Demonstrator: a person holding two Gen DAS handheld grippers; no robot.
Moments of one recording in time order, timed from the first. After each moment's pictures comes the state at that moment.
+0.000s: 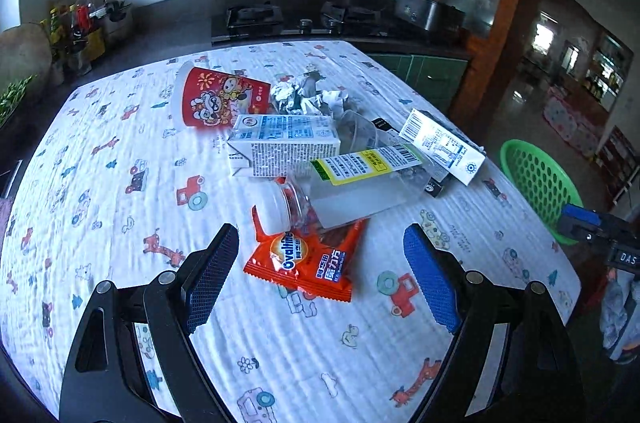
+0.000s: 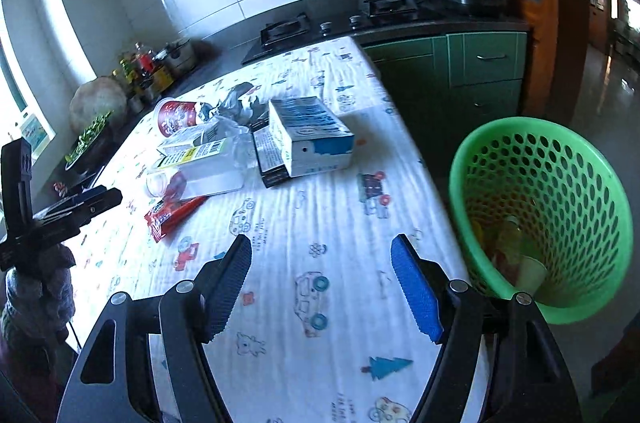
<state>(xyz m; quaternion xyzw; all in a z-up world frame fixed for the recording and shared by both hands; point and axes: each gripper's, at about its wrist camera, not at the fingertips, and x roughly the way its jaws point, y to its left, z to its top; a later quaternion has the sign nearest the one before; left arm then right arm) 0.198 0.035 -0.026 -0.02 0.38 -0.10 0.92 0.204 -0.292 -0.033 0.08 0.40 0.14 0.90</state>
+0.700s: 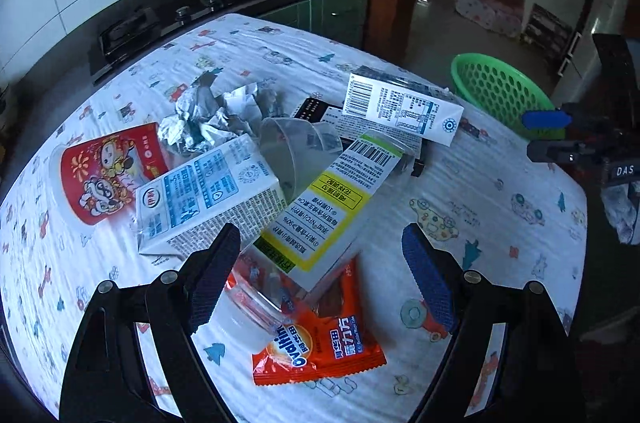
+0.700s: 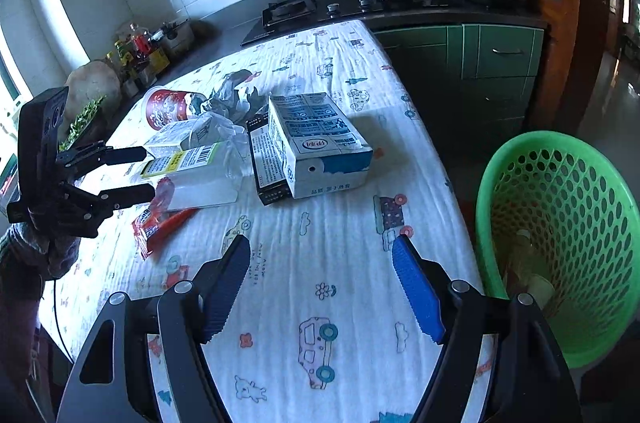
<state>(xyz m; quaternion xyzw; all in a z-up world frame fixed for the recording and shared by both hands) 0.284 -0.007 -0.044 0.13 0.43 -0.29 0.84 0.257 -0.273 -0.040 0.06 0.44 0.14 0.89</state>
